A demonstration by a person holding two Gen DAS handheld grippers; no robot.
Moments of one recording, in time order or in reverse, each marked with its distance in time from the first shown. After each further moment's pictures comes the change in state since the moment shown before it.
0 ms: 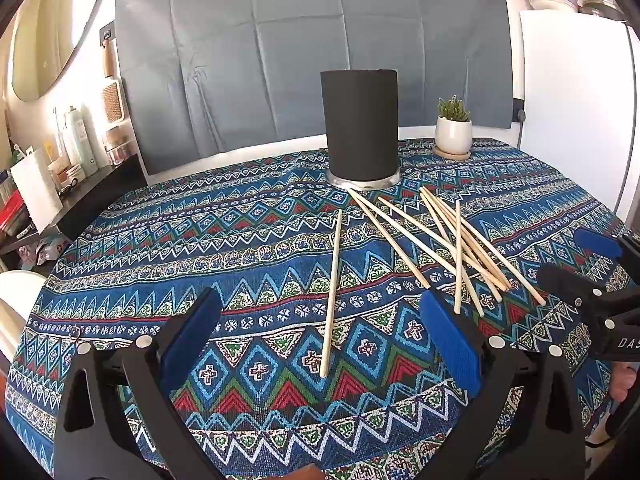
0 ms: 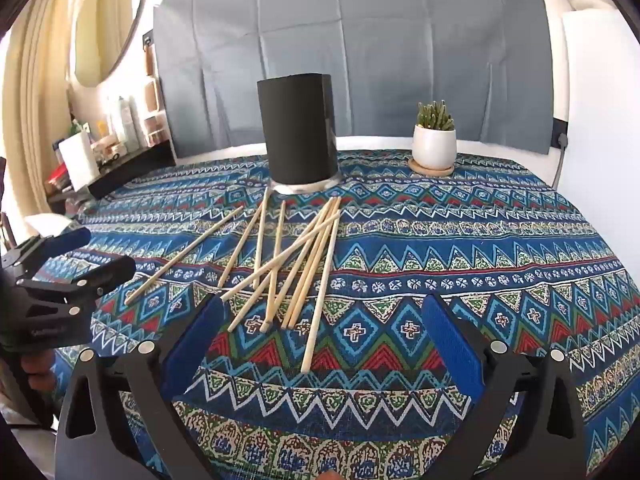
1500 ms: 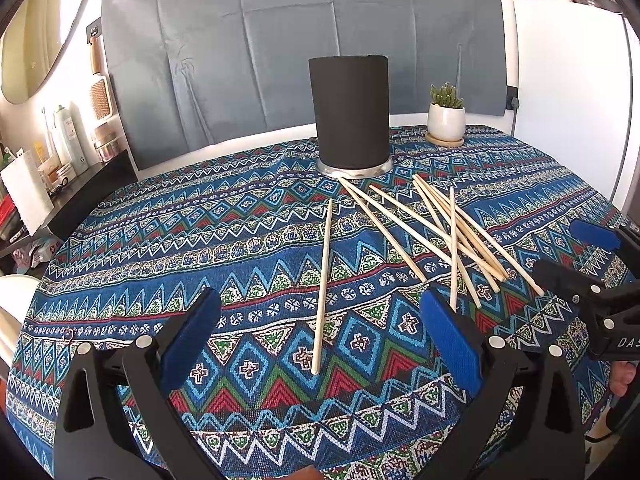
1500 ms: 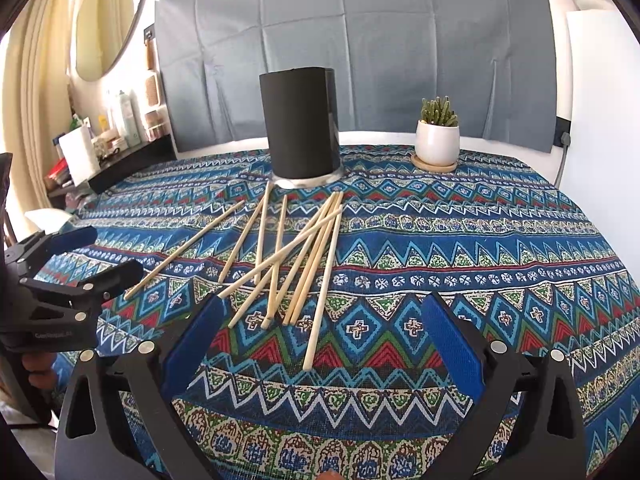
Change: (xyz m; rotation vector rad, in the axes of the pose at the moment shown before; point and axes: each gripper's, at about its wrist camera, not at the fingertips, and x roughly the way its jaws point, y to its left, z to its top) left arm 0.010 -0.006 -0.006 0.024 0.044 -0.025; right arm 0.003 0.002 -0.002 -0.006 0.017 0.001
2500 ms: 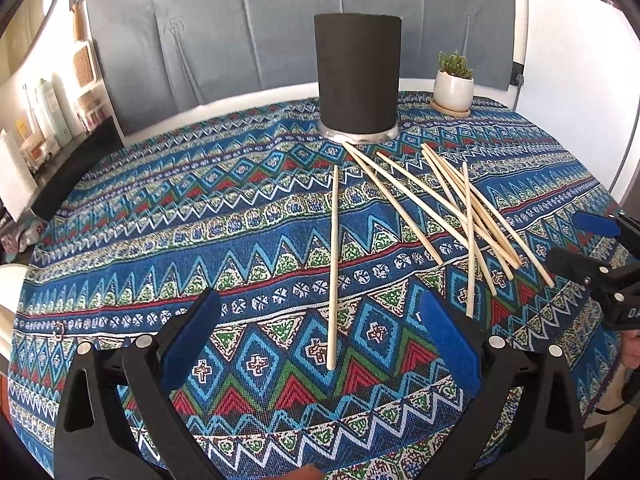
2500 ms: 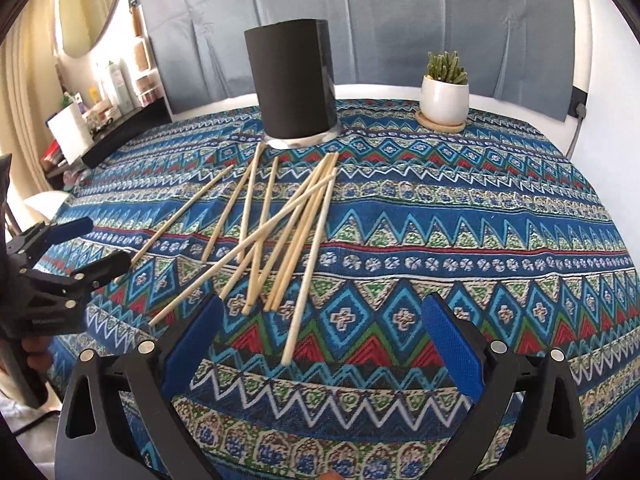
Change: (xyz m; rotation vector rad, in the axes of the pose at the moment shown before) left arm 0.027 0.024 0.018 -0.035 0.201 -0.078; right arm 0.024 -0.019 0.024 -0.001 0.218 0.002
